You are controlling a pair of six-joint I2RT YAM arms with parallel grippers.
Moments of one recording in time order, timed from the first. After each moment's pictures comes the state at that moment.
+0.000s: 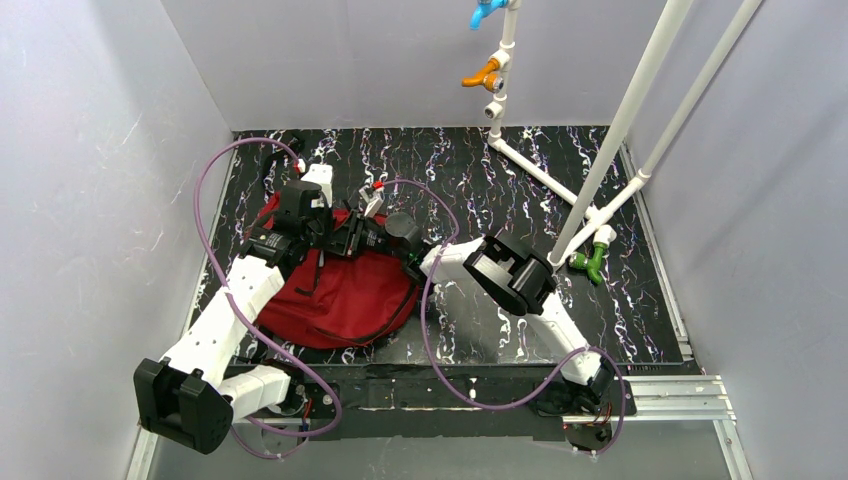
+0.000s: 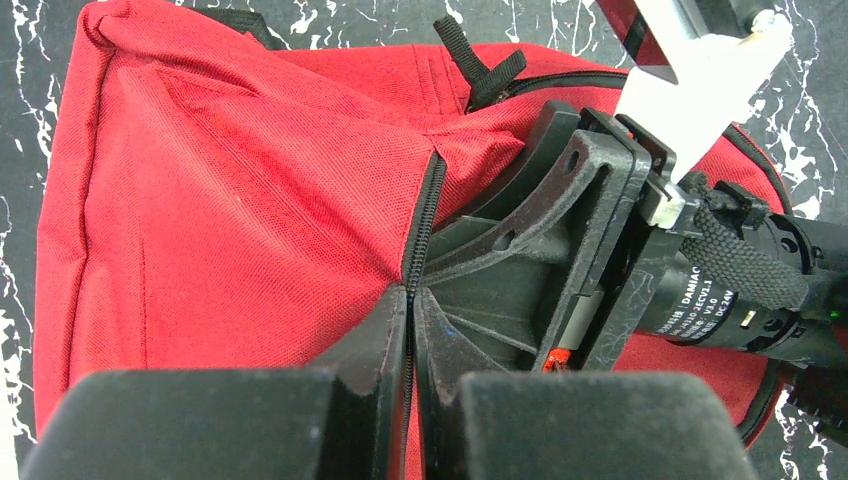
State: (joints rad) left arm -0.34 1.12 1.00 -0.61 -0.20 -0.10; right arm 0.97 2.33 1.44 1.00 -0.35 1.10
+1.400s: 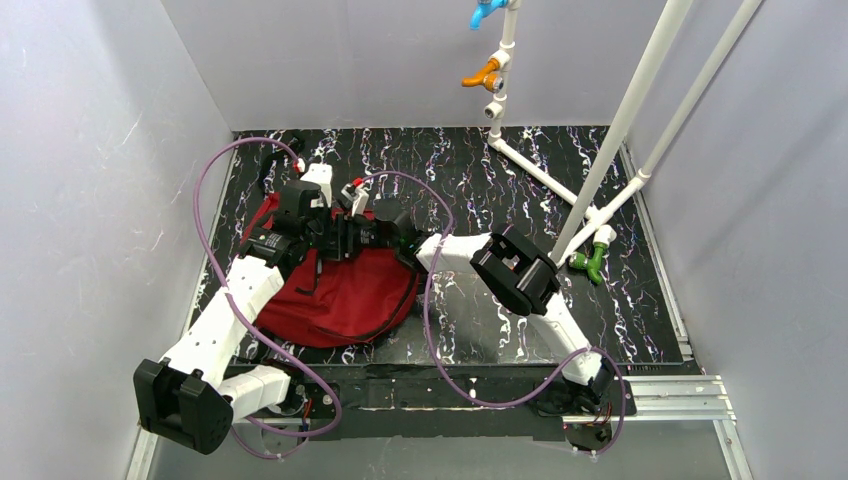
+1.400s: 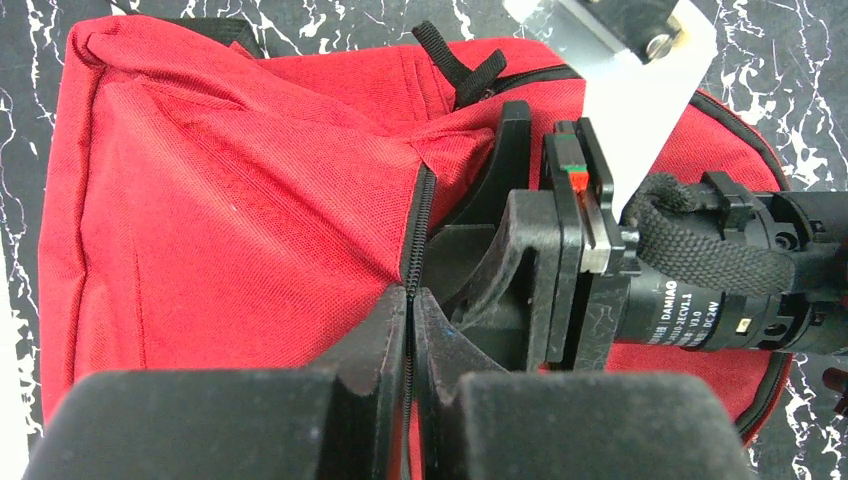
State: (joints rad) left arm -0.34 1.12 1.00 -0.61 -0.21 -0.09; right arm 0.97 2.31 1.56 0.67 -0.52 0.88
